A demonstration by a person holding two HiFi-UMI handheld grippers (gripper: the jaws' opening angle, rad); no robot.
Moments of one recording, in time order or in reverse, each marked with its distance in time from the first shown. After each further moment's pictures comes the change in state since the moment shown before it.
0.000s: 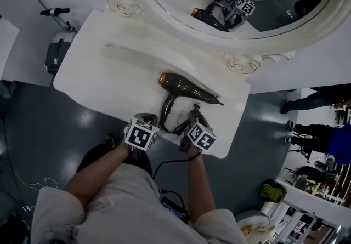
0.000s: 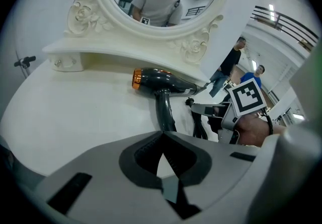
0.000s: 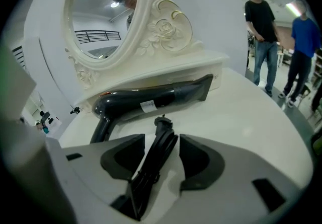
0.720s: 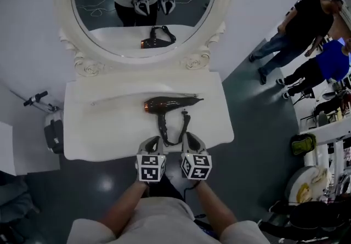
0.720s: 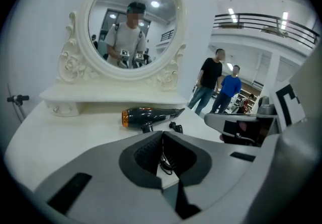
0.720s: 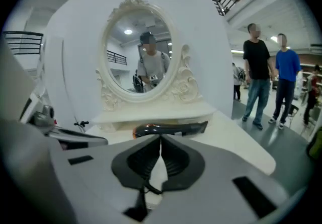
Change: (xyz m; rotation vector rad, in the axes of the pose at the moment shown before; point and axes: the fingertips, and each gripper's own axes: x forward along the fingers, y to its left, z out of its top) left arm -0.071 -0.039 0.035 0.232 -0.309 -0.069; right arm -0.150 0.097 0.014 -0.100 -0.372 -0.083
